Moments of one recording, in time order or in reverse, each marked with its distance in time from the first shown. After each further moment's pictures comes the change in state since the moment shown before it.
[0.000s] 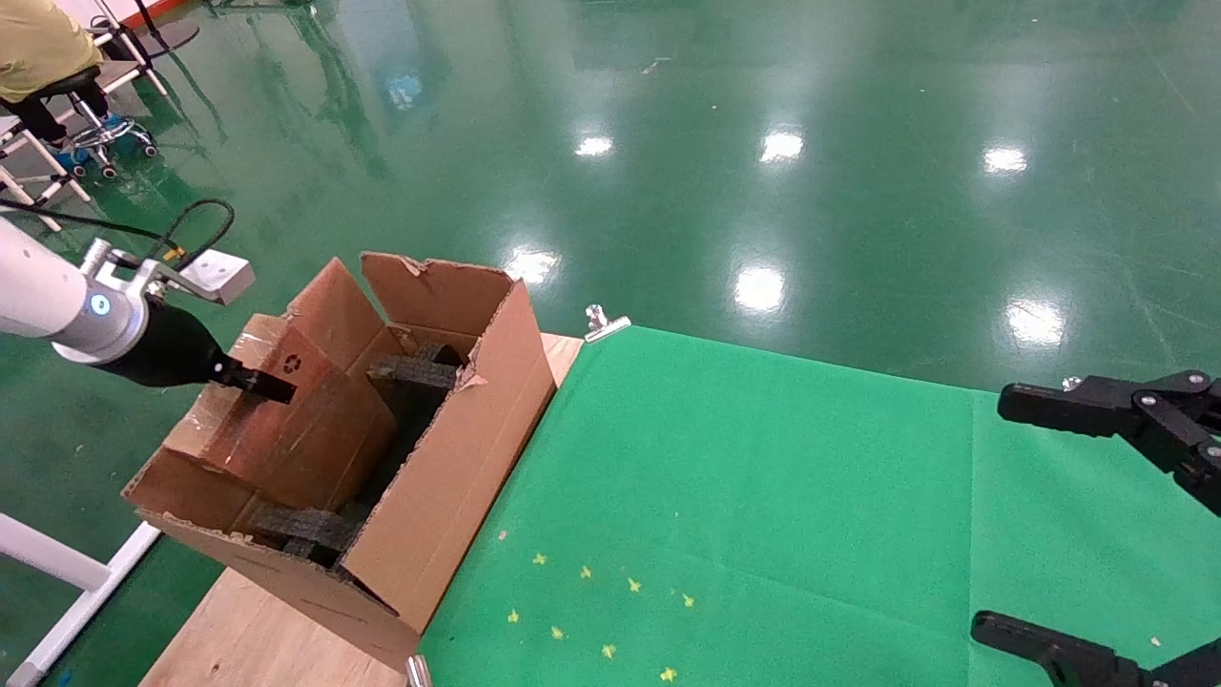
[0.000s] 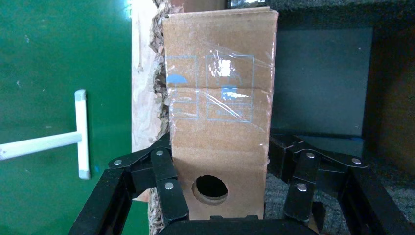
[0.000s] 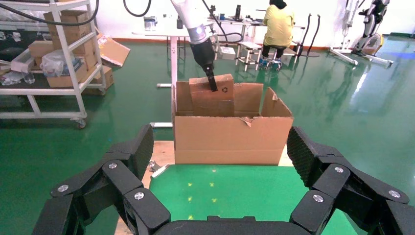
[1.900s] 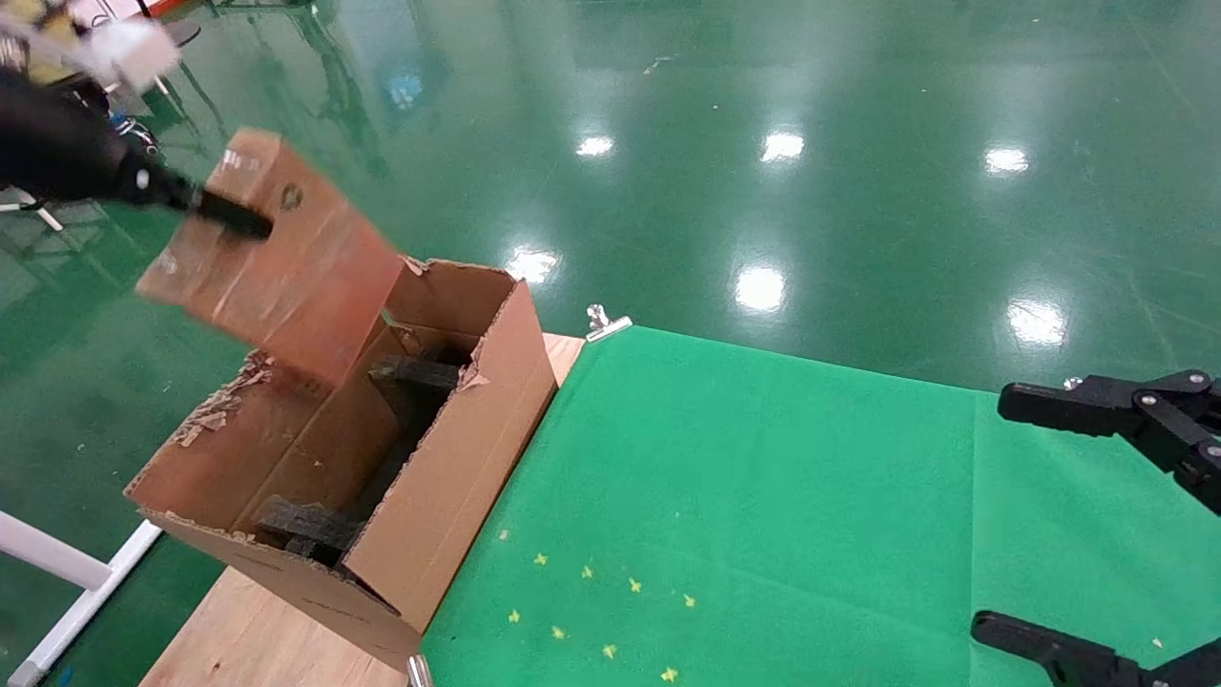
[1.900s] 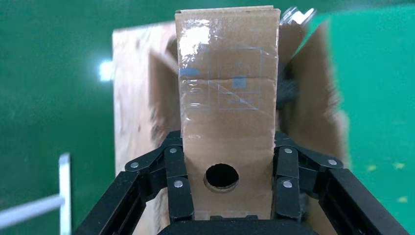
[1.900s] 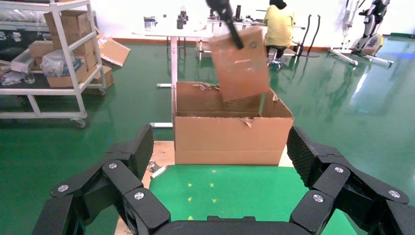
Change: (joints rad) left arm -0.414 -0.071 0.005 -0.258 0.009 0.341 -0.082; right arm -0.001 -0.001 0.003 0.000 -0.002 -0.001 0.002
